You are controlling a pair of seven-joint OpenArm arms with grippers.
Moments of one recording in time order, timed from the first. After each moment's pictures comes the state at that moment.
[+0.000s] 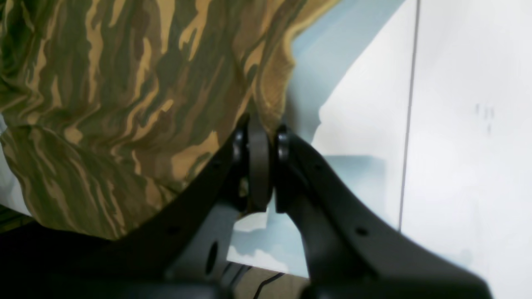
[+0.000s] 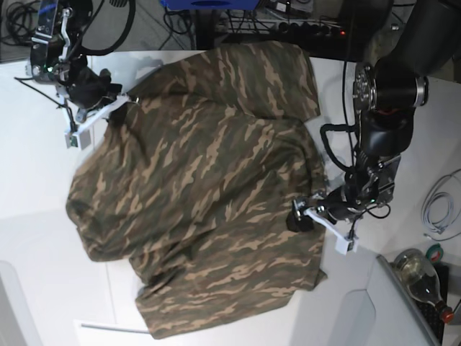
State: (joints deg) left arm -30.5 -13.0 -5.5 23.3 -16.4 -26.7 15.7; right arm -19.8 -1.3 16.1 93.8 20.9 16.1 -48.5
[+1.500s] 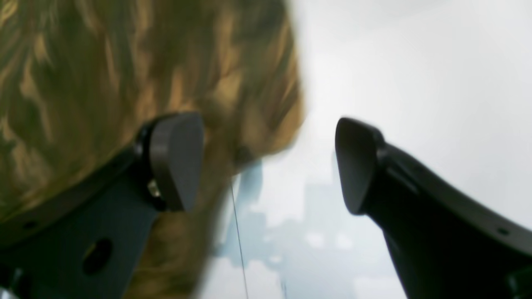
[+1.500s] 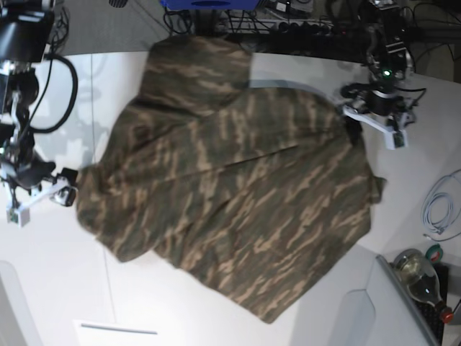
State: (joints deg) left arm 16.1 -8.8 -21.5 78.8 -7.4 -8.1 12.3; right arm -0.6 12.3 16.3 84.4 20.3 8.2 -44.5
